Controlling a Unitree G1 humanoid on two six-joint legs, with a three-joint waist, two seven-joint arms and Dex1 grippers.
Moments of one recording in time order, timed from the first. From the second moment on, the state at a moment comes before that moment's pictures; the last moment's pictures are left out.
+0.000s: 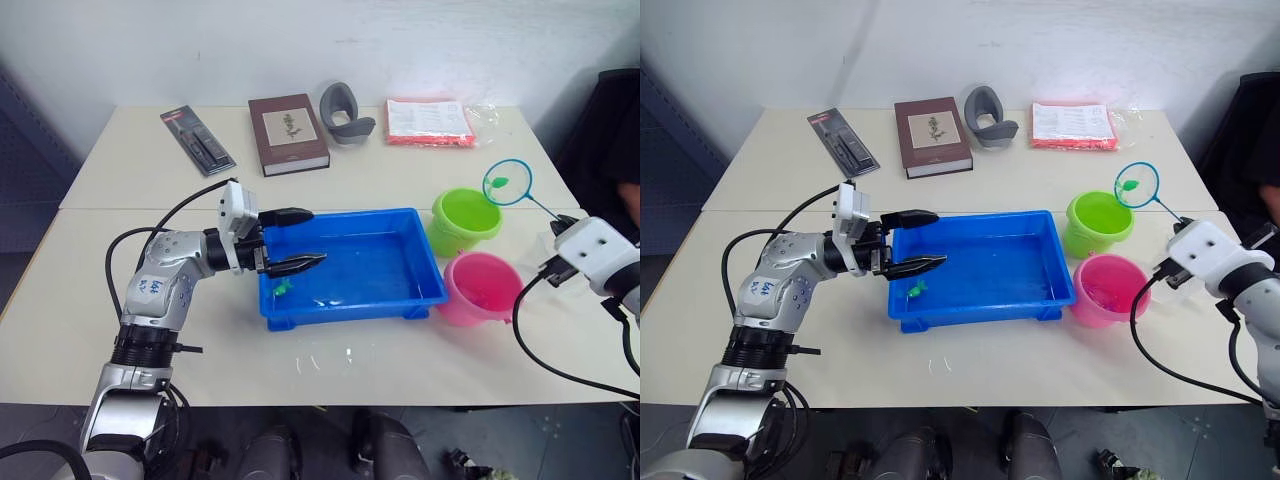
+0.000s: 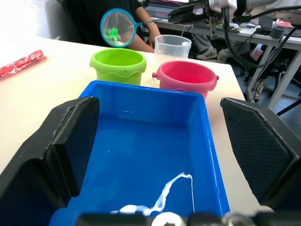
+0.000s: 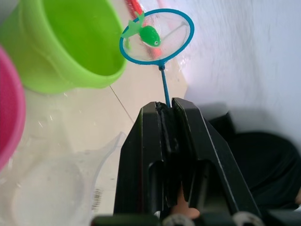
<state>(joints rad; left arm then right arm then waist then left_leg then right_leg) -0.61 0.45 0.00 0.12 -0.46 0.30 -1.09 -0.04 -0.98 -0.29 -0.04 -0.28 -0.15 0.42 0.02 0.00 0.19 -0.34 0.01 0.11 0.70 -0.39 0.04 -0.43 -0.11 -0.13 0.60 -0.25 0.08</state>
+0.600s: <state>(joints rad) -0.60 0.44 -0.02 0.15 -0.42 0.16 -1.10 -0.04 -1.09 -0.23 0.17 -0.62 -0.57 0.08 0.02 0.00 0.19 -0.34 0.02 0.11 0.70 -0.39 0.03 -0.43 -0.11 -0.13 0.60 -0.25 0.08</state>
